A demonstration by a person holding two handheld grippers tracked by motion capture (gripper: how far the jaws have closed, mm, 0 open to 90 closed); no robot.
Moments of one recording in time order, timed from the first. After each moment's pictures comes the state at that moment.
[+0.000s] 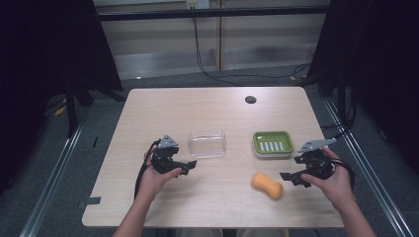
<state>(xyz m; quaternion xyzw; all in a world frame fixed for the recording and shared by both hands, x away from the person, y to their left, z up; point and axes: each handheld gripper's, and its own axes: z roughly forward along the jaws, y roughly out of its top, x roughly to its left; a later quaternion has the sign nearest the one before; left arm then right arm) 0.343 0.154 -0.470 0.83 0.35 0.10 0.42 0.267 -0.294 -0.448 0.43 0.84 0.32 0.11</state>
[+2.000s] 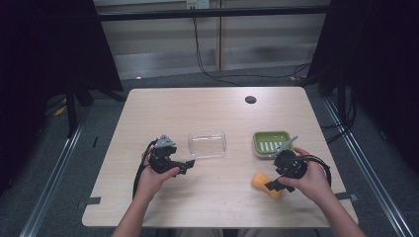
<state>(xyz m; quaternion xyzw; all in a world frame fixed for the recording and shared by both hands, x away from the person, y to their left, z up) 0.345 0.161 -0.471 0.83 0.36 0.09 0.42 0.276 -0.227 -0.443 0.40 0.90 0.19 0.02</state>
